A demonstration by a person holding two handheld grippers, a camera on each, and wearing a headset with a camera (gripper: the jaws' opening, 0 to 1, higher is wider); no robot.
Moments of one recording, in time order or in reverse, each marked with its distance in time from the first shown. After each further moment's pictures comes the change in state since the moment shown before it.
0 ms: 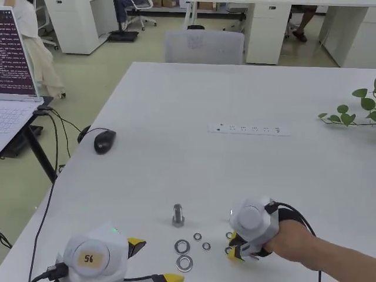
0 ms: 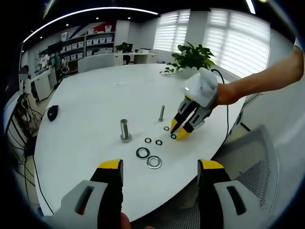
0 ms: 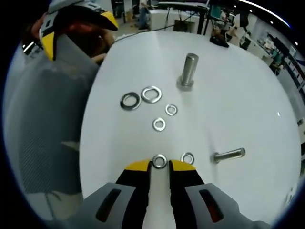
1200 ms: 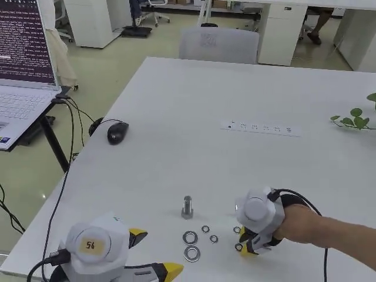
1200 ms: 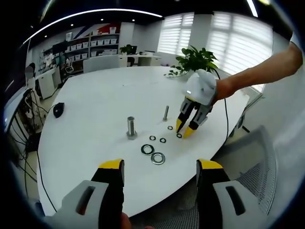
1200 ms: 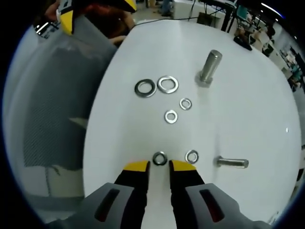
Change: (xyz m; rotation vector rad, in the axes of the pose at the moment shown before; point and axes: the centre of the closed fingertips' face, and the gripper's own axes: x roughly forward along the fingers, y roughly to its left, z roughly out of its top) left arm -0.018 0.007 -0.008 -0.028 -0.030 0.029; right arm -0.005 0.004 -0.010 -0.160 0.122 0.105
